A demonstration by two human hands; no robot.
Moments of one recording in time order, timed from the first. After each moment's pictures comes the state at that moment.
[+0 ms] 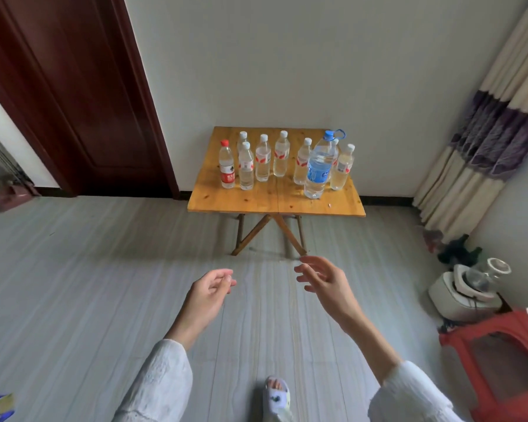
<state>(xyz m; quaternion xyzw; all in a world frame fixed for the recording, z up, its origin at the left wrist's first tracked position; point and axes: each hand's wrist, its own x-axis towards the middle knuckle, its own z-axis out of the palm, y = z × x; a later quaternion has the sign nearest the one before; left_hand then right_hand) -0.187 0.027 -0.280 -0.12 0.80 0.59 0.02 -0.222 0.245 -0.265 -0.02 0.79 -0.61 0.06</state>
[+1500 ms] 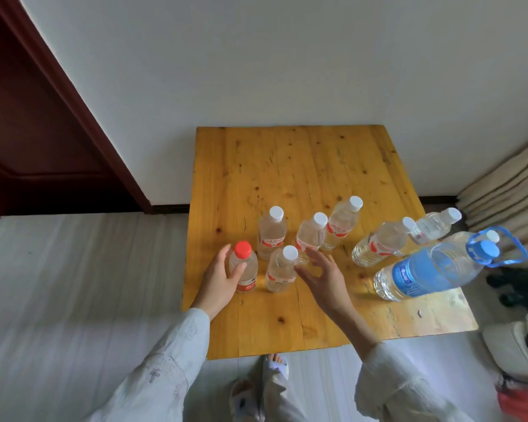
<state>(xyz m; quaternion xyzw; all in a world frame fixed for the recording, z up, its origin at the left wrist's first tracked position) -0.835 -0.153 -0.358 -0.11 0.84 0.52 0.12 -0.836 0.055 -0.353 0.06 0.88 -0.46 0.05</state>
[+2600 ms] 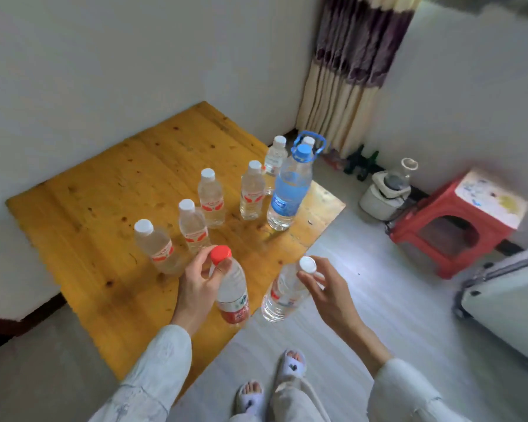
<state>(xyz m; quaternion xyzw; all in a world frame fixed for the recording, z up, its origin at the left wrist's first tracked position) -0.805 -0.063 -0.323 0.21 0.78 0.55 0.21 -0.653 0.101 -0.345 0.30 0.79 -0.50 -0.19</state>
